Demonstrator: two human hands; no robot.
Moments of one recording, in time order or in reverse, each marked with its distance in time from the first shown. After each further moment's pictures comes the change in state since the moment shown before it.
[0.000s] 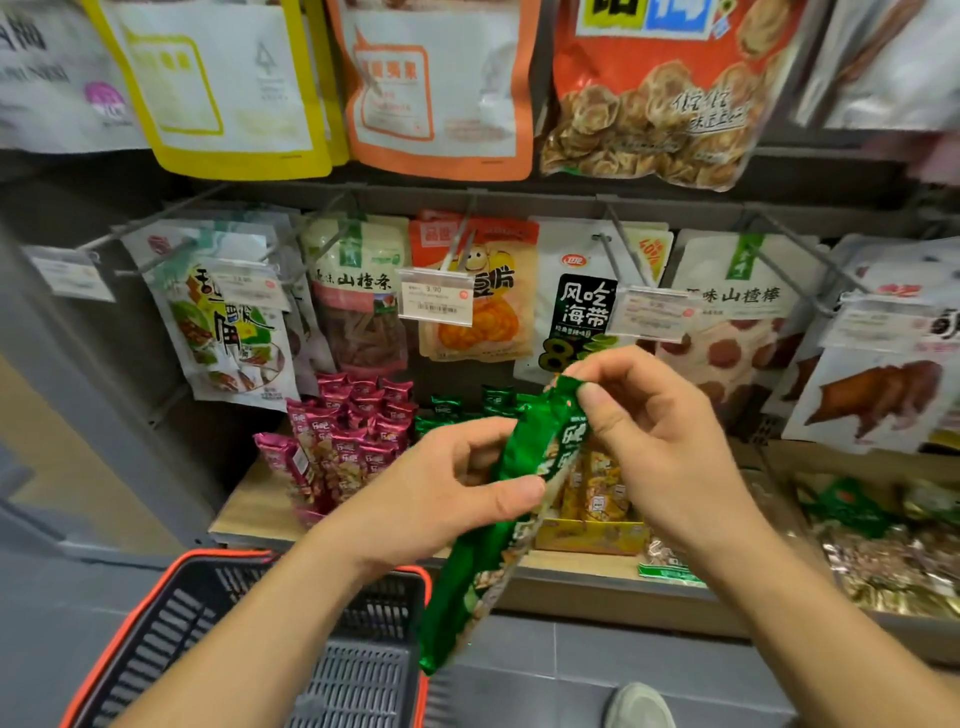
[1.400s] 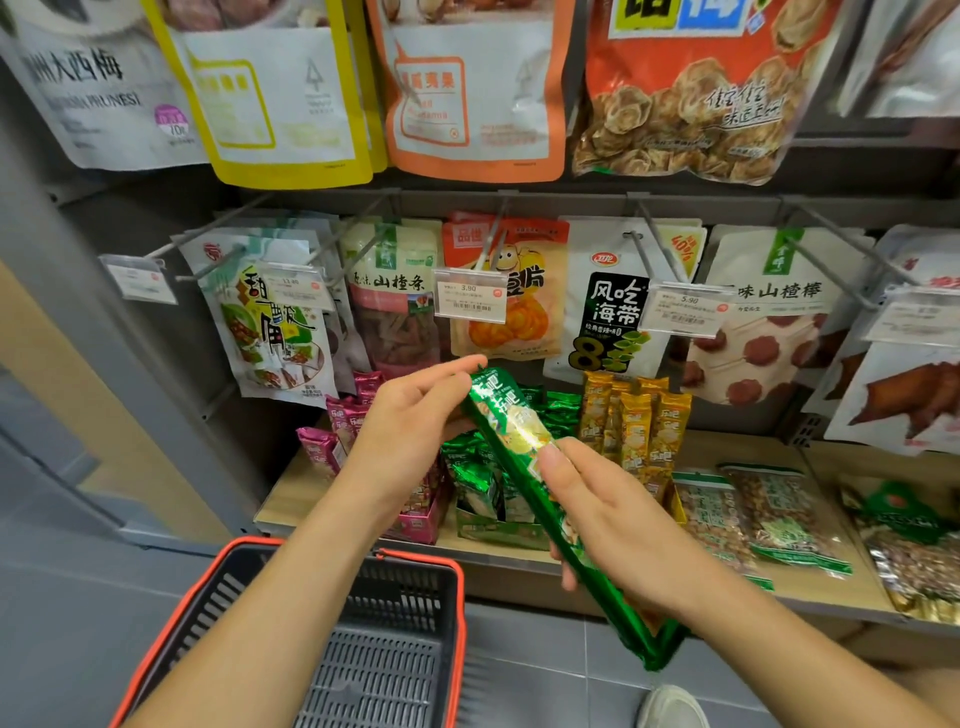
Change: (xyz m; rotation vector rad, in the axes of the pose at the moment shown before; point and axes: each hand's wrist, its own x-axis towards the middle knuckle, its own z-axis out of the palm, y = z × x) left_hand 0.005 -0.001 -0.030 -0.126 0.575 0.046; right_hand -0.031 0.015 0.030 -0.059 -0.400 0.409
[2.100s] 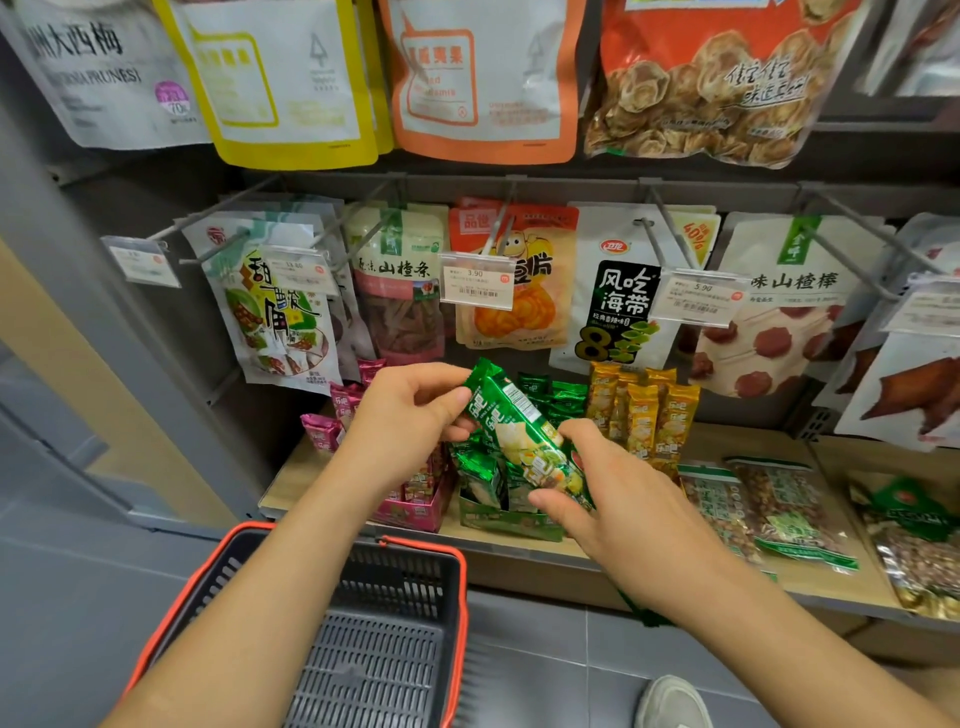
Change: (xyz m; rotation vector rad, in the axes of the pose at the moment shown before) left_hand 0.006 -0.009 -0.014 0.307 0.028 -0.019; right_hand 0.000 0.008 -0.004 -0.703 0.124 -0.107
